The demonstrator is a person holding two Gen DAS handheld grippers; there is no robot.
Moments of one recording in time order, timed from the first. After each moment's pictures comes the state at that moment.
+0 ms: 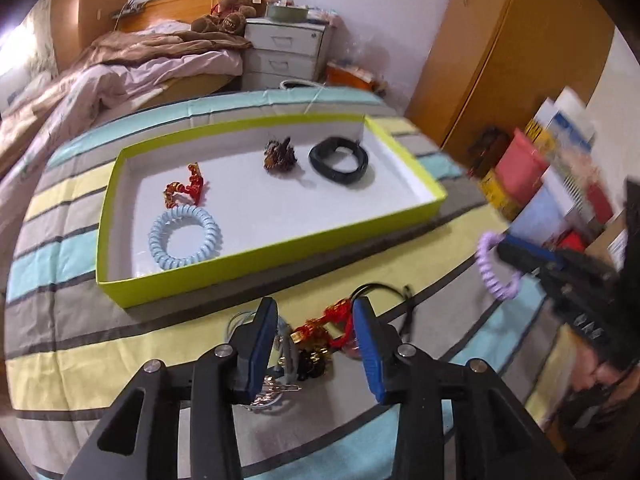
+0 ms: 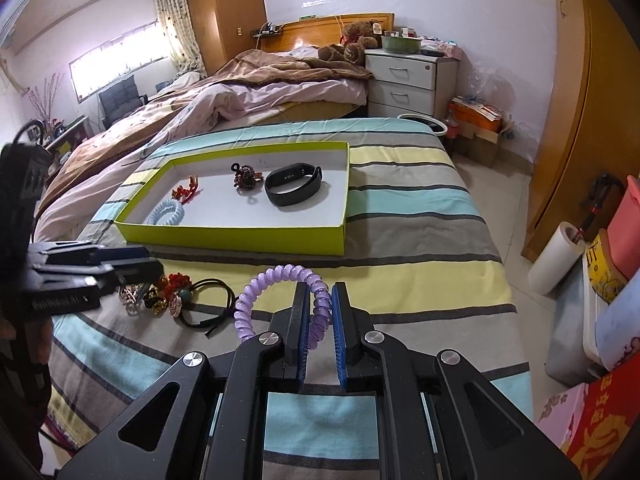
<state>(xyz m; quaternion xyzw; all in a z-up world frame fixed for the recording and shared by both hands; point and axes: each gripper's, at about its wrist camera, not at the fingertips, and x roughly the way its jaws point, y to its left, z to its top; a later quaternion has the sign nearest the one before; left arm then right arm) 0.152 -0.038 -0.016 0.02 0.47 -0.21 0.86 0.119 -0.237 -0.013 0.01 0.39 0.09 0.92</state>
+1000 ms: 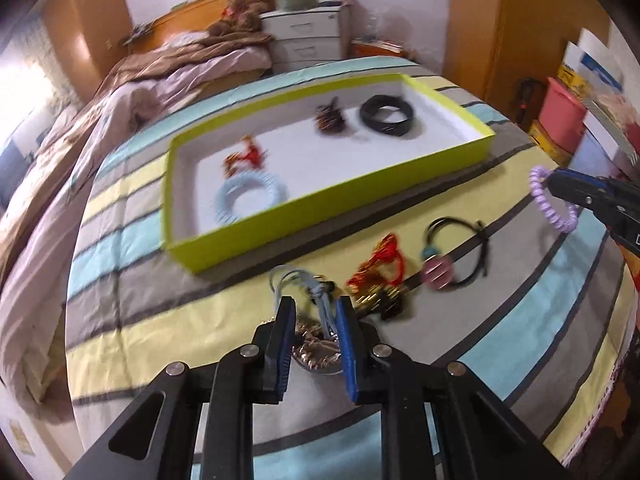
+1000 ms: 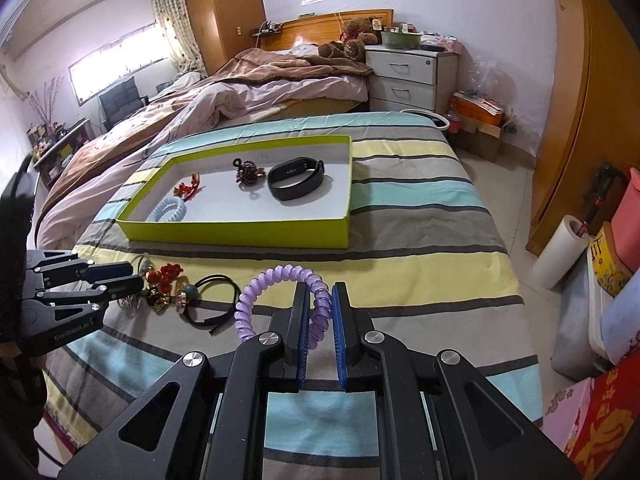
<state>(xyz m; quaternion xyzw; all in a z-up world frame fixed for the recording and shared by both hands) 0.129 -0.015 -0.027 0.11 0.48 -0.14 0.86 0.117 -0.235 -0.019 0.02 0.39 0.10 0.91</state>
